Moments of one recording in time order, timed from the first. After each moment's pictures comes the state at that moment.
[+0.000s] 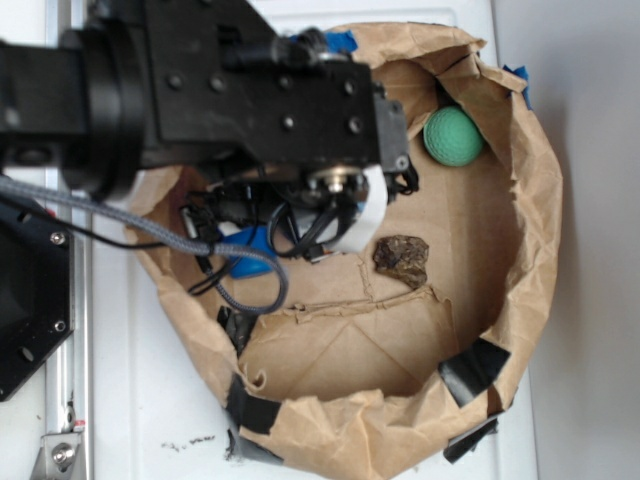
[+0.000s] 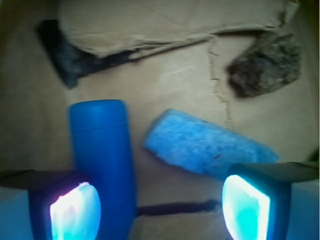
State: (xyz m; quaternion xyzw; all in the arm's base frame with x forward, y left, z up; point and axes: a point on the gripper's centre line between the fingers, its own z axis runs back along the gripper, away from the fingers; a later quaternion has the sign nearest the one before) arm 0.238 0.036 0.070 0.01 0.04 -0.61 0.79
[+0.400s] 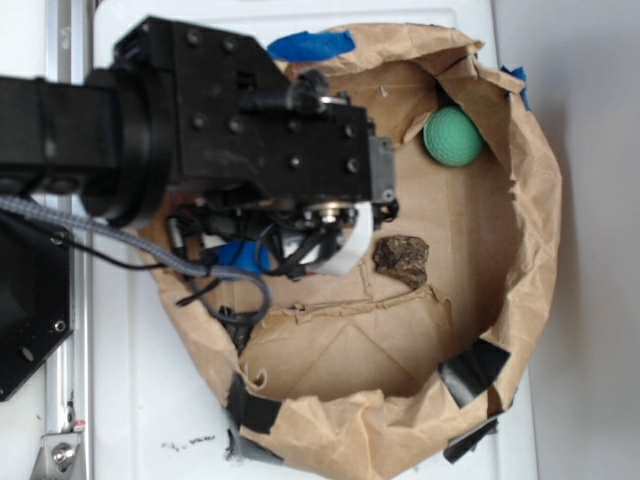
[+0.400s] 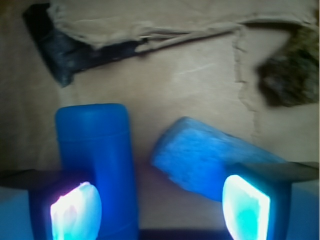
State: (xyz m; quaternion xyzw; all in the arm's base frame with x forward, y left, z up) arm 0.226 0.031 0.058 -0.01 0.07 -0.64 0.77
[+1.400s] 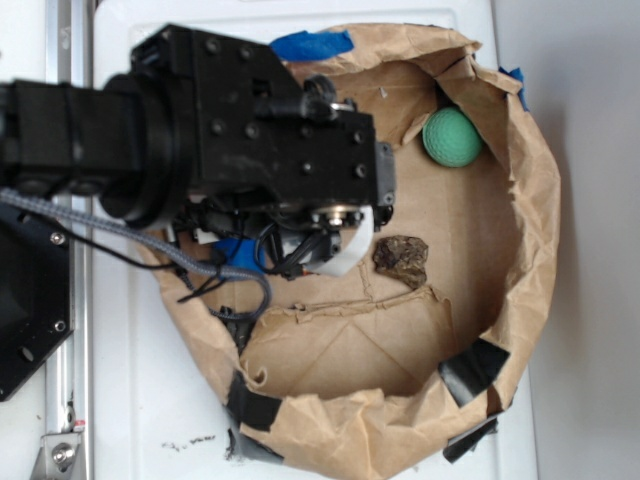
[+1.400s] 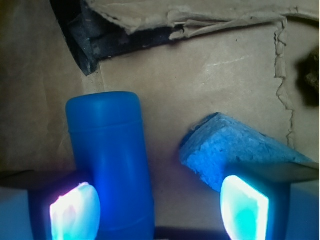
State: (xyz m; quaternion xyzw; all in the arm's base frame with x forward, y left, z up) arm 0.226 0.034 0.050 -0.02 0.09 -0.64 0.76
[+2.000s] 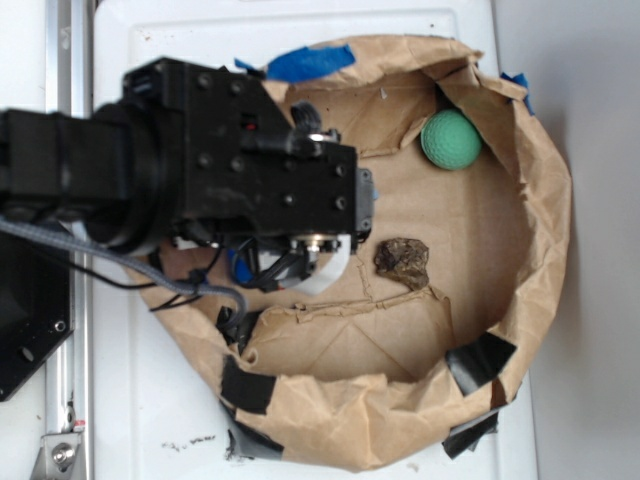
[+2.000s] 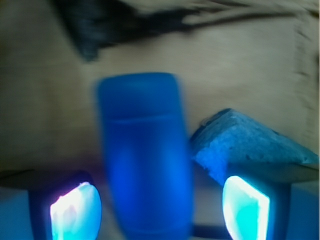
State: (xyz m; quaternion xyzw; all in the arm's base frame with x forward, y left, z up) arm 0.206 0.029 0.050 -0.03 0.11 -0.66 0.74
